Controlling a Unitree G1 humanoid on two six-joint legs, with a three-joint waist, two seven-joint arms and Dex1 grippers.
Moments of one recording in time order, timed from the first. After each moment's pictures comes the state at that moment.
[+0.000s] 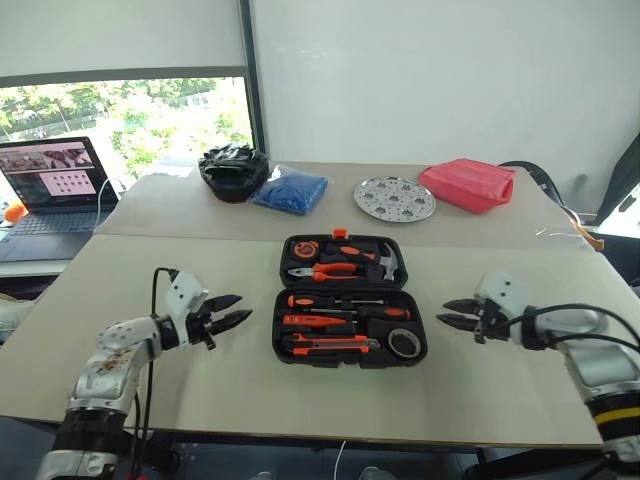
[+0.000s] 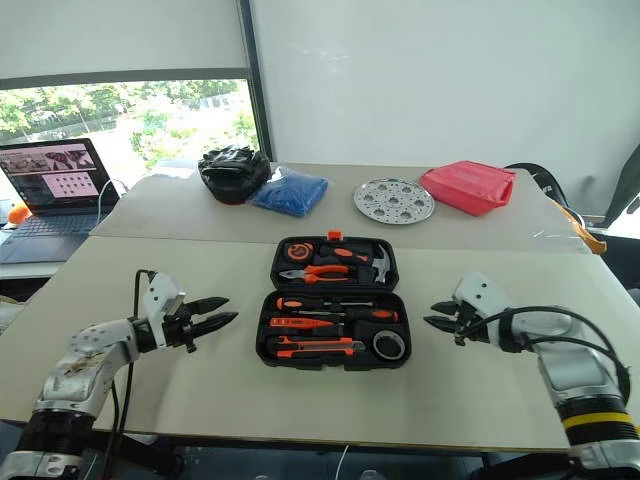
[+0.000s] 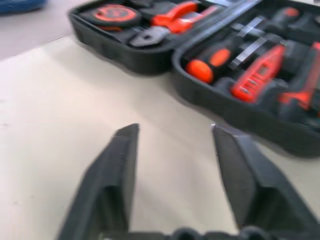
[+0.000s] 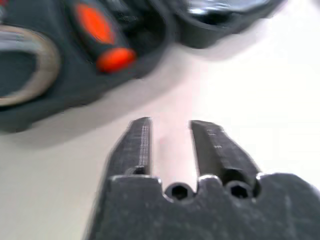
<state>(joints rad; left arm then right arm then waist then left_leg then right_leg) -0.35 0.59 0.09 0.20 -0.33 0.22 -0.95 -0.42 -0.78 0.01 0.30 0.11 0.07 0.95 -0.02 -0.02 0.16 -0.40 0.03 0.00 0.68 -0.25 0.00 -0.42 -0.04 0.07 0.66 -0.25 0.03</state>
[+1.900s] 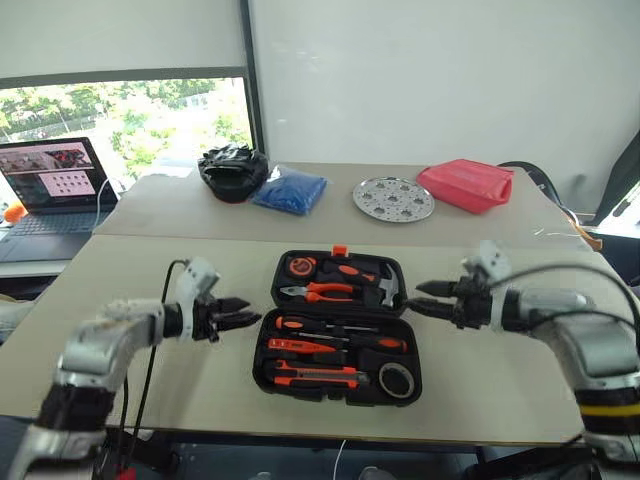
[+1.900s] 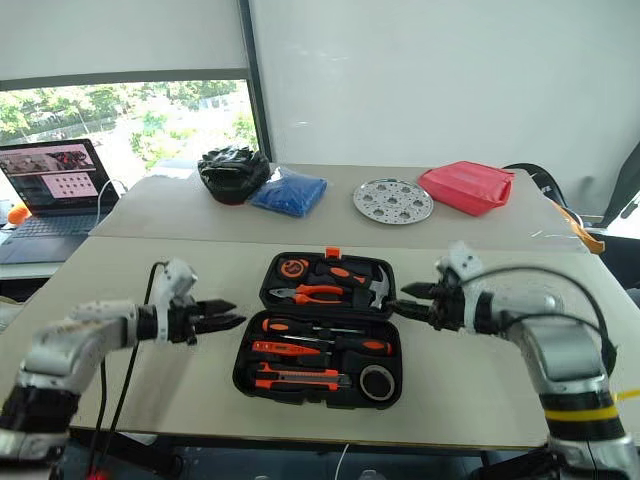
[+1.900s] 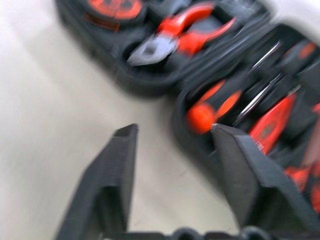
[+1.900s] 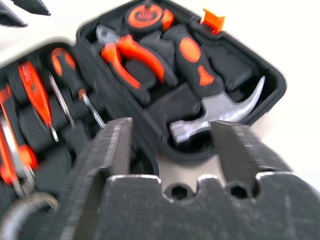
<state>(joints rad) -0.58 0.78 0.01 0.00 -0.51 0.97 -1.02 -0.59 -0.81 -0.05 -0.14 0.46 1.06 0.92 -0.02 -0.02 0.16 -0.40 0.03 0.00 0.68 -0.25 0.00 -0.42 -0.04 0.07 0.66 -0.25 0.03</state>
